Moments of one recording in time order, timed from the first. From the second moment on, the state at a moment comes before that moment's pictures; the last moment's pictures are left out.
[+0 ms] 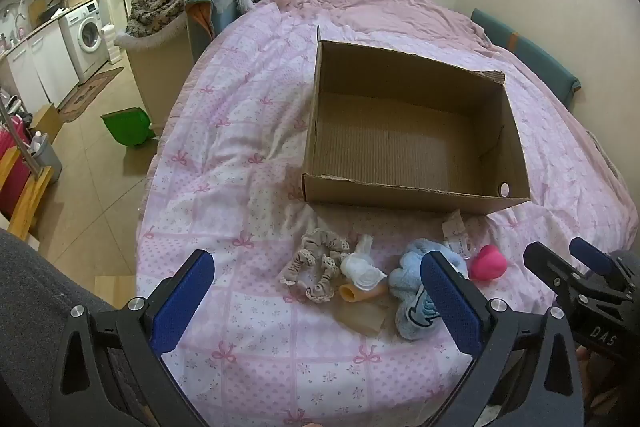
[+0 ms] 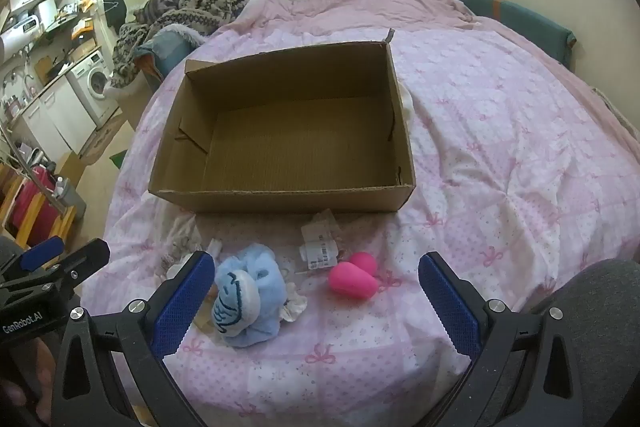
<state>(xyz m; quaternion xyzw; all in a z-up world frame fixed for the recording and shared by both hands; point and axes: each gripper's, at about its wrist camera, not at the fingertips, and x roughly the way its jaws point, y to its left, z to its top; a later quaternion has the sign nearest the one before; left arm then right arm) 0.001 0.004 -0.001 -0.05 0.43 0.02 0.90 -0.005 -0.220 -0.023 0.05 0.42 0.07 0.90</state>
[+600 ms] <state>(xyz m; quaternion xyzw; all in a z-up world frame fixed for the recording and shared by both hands) 0.000 0.005 0.000 -0.05 0.43 0.02 0.90 -0.006 -0.218 -0.024 0.04 0.42 0.06 0.90</state>
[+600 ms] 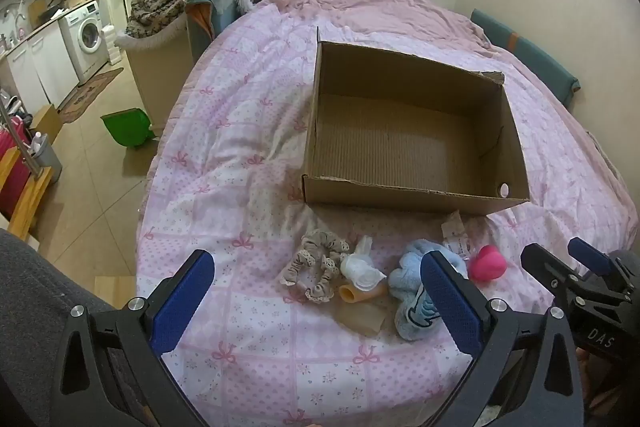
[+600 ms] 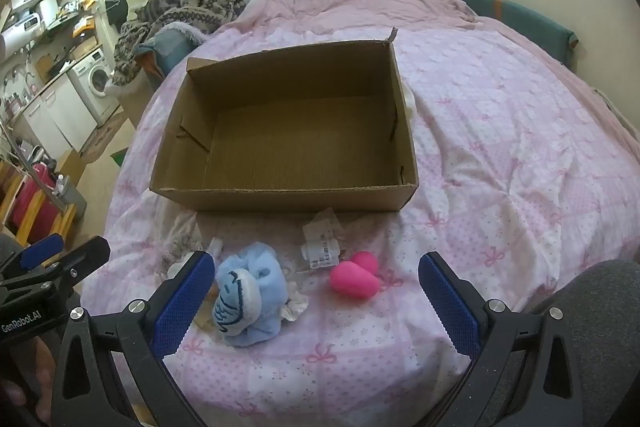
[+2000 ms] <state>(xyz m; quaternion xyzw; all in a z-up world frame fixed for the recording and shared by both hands) 0.005 0.017 -0.003 -0.08 0.44 0.04 0.89 0.077 -0.260 -0.115 0.25 0.63 0.05 0.73</state>
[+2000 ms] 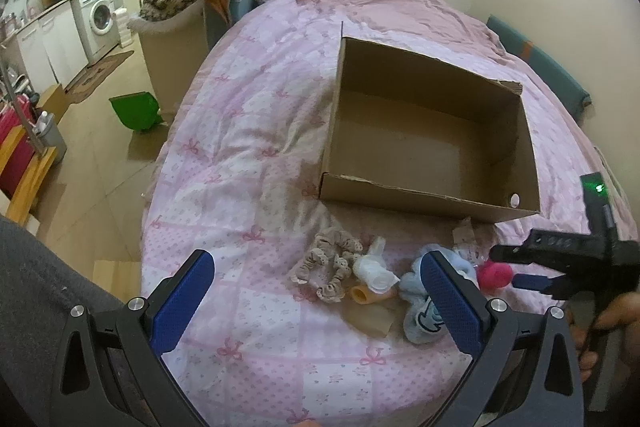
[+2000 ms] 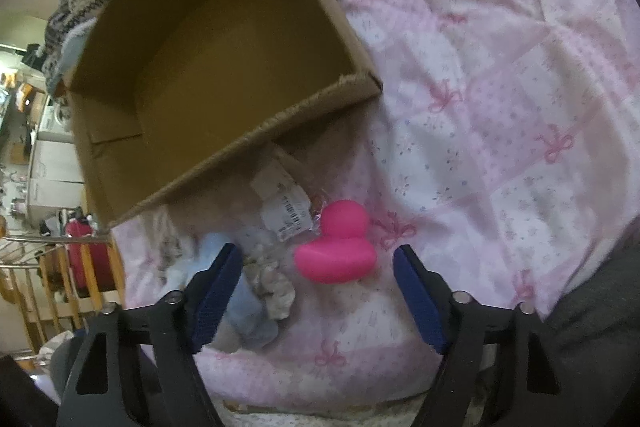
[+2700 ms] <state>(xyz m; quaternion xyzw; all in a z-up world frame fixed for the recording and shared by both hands) 0.016 0.018 -0.024 -0.07 0.48 0.04 0.87 0.059 -0.251 -0.068 0.24 0.58 0.15 0.76</state>
